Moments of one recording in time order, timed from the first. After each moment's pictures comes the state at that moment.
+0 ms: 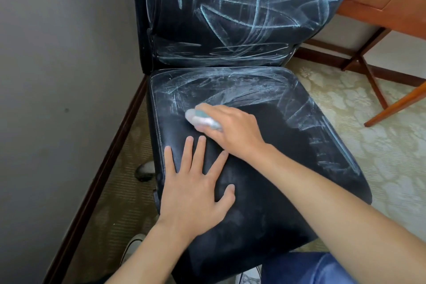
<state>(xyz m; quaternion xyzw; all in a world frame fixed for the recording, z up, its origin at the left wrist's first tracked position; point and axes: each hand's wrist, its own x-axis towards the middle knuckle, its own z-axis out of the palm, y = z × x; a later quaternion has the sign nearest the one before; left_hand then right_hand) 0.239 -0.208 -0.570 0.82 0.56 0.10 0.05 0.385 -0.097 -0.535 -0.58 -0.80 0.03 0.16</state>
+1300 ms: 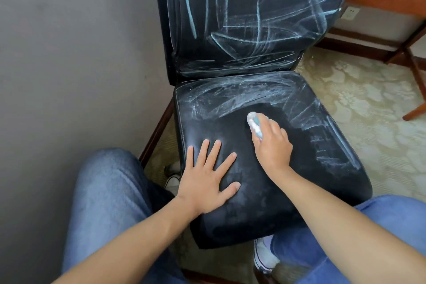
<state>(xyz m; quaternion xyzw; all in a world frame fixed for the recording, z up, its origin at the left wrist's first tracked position) 0.203 -0.383 -0.565 0.82 0.57 0.00 0.08 0.408 -0.294 -0.557 -0.73 -0.66 -0.02 0.18</state>
